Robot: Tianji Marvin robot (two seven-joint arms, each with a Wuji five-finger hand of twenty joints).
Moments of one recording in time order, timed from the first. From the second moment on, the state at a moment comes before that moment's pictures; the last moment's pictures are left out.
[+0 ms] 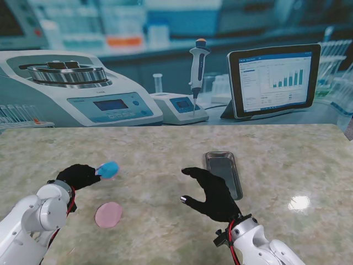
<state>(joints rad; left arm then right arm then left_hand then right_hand) 1.64 -1.05 -1.44 -1.58 0.89 0.15 -0.21 -1.88 -1.12 1.19 -1.87 -0.60 -0.15 -0.17 0.66 -0.20 0.39 -0.03 0.77 -0.06 1.38 1.37 1.13 -0.01 1.39 1.06 1.03 0.10 1.66 1.01 0.87 0.45 1.75 0.87 0.51 -0.21 0.40 -0.05 0.12 -0.10 0.30 0.52 0.21 0.04 0.33 0.22 0.15 0.06 0.20 0.22 -0.11 0.22 0.65 0.35</state>
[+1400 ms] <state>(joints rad) 1.67 -1.05 -1.46 -1.60 0.85 0.14 -0.20 -1.88 -1.12 1.18 -1.87 -0.60 -0.15 -0.17 0.66 -0.20 0.40 -0.03 0.77 -0.06 1.38 1.38 1.13 -0.01 1.39 1.06 1.03 0.10 1.66 1.00 0.88 0.44 1.76 0.85 0.51 -0.21 0.39 -0.05 0.12 -0.10 0.30 0.52 0.21 0.04 0.33 0.22 0.15 0.06 0.20 0.22 -0.11 0.22 0.65 0.35</state>
